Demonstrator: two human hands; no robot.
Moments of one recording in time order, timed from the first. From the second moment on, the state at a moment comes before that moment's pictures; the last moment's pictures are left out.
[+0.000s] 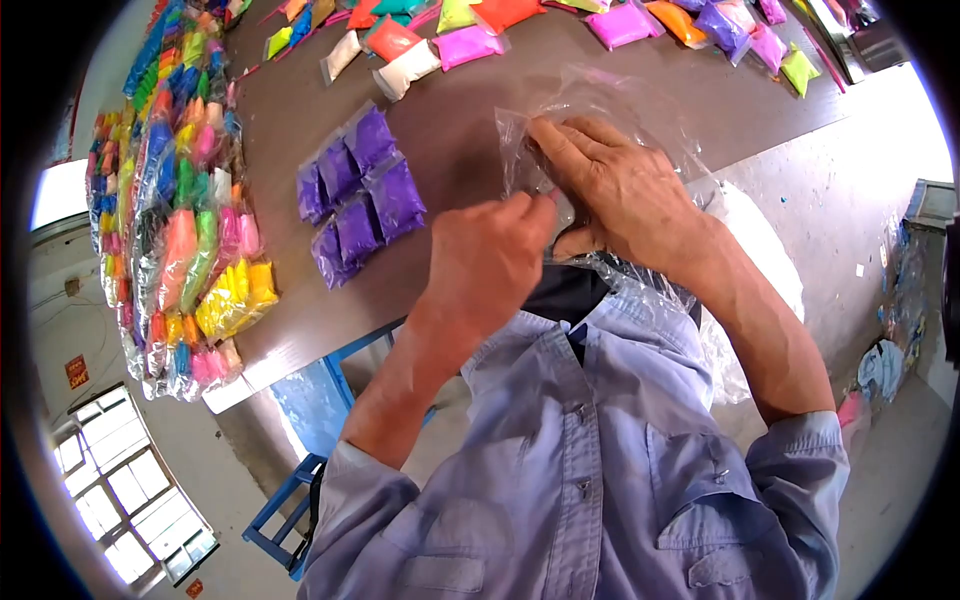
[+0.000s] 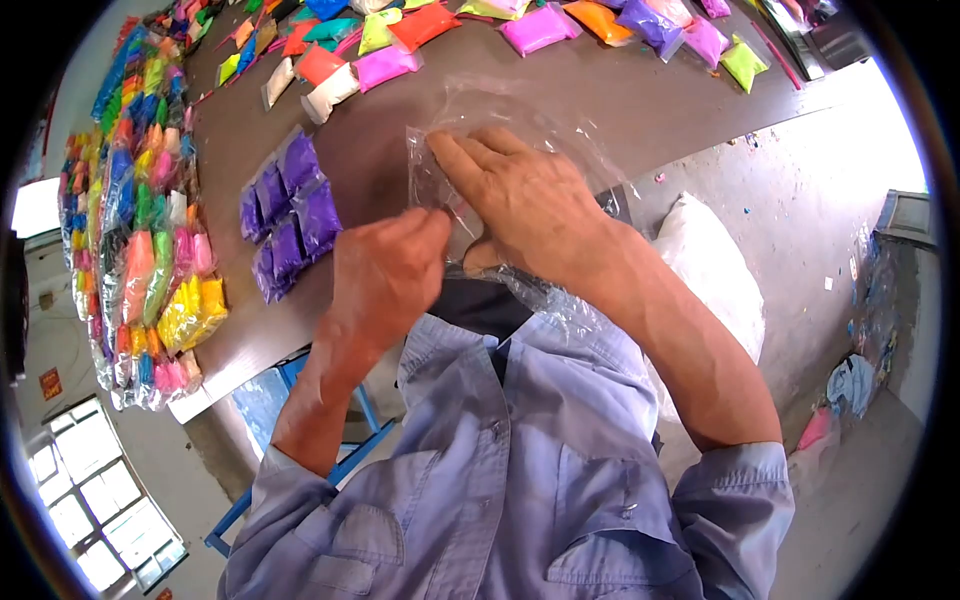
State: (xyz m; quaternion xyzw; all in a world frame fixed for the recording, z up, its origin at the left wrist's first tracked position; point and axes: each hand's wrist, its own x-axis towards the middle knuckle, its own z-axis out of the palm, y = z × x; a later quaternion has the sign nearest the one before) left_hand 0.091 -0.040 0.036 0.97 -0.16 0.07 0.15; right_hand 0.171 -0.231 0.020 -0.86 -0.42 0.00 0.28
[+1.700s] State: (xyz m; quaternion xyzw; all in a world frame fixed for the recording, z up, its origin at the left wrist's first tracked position) left_hand 0.088 -0.029 0.035 0.98 -0.12 0.12 0.04; right_hand 0.176 -0.219 0.021 -0.87 -0.41 0.03 0.29
